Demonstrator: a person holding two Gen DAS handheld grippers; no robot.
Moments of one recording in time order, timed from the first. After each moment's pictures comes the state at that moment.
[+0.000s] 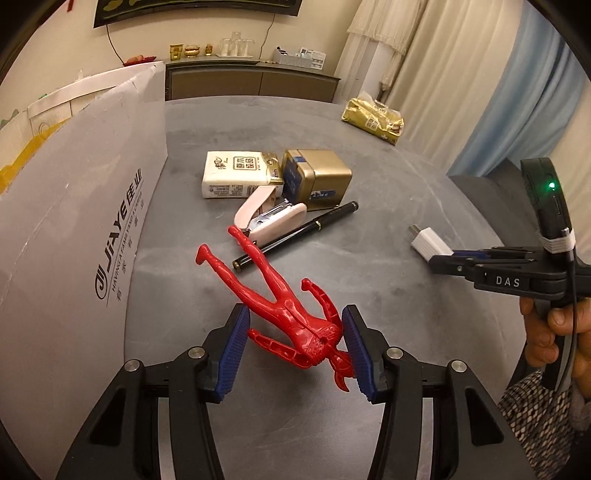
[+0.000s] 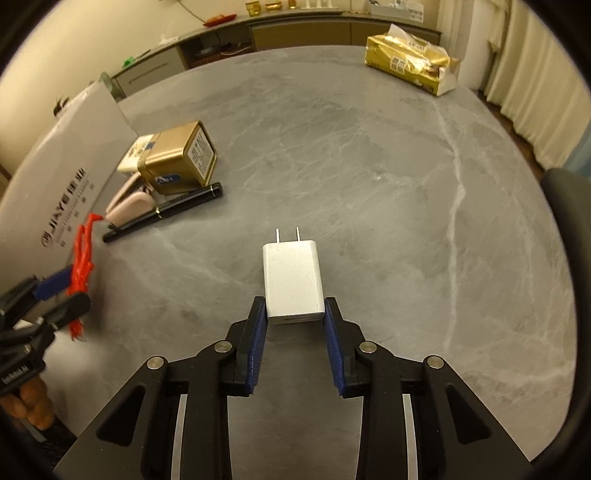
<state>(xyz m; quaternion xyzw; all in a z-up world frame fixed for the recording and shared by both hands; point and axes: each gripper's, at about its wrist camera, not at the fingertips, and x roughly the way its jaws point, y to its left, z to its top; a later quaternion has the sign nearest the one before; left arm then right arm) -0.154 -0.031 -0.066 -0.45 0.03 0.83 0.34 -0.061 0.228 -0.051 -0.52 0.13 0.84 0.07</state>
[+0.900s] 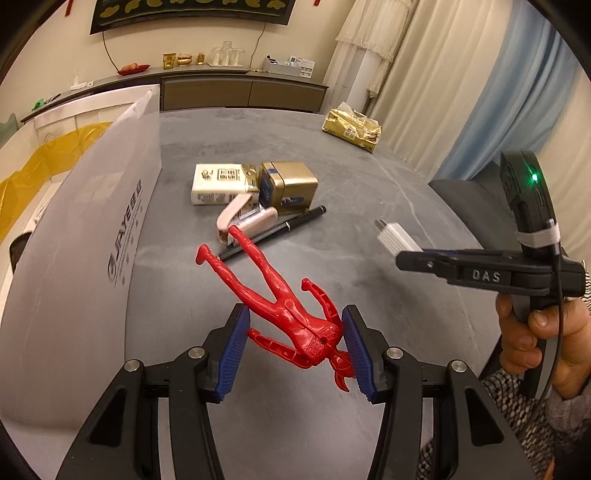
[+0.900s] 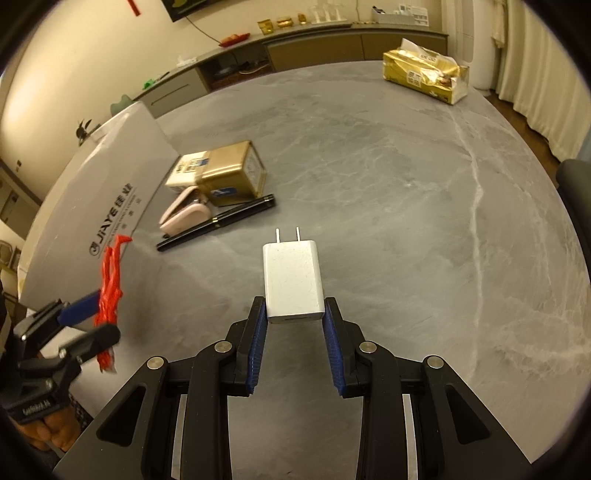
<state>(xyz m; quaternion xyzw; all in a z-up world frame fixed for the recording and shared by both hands) -0.111 -0.038 -0.044 -0.44 0.02 0.83 0.34 -0.045 0.201 -0.027 -0.48 0.16 0.86 0.04</state>
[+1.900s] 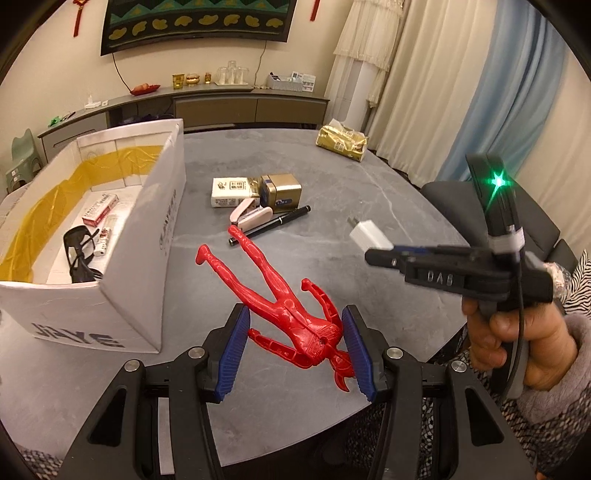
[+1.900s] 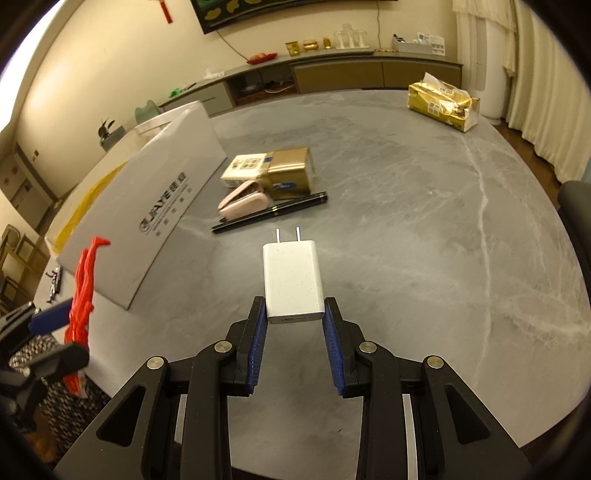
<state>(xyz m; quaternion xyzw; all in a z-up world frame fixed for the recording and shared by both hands) -0.032 -0.068 0.009 -0.40 0.03 0.86 0.31 0.000 0.150 -0.003 -0.44 0.13 0.89 0.01</state>
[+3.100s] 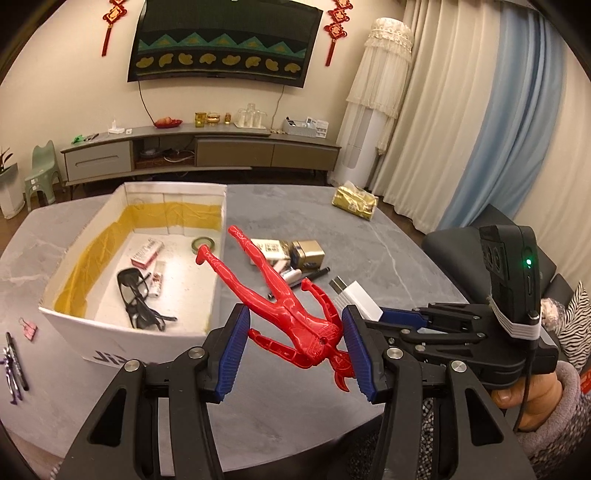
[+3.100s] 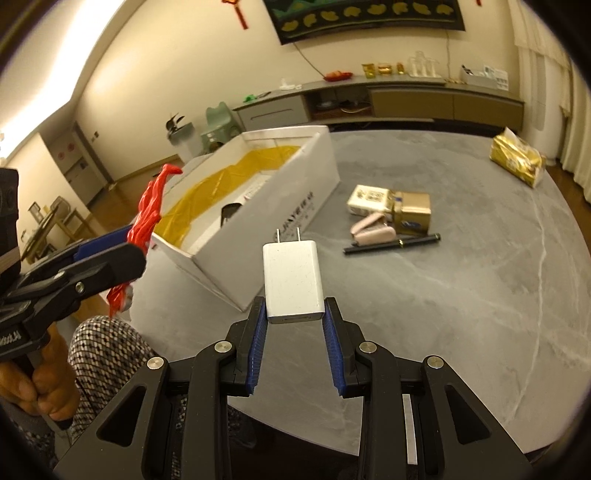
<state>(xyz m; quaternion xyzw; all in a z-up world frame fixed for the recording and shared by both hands) -0.022 -0.130 0.081 -0.34 -0.01 0.89 0.30 0.013 0.058 0.066 -0.40 0.11 0.90 -0.11</state>
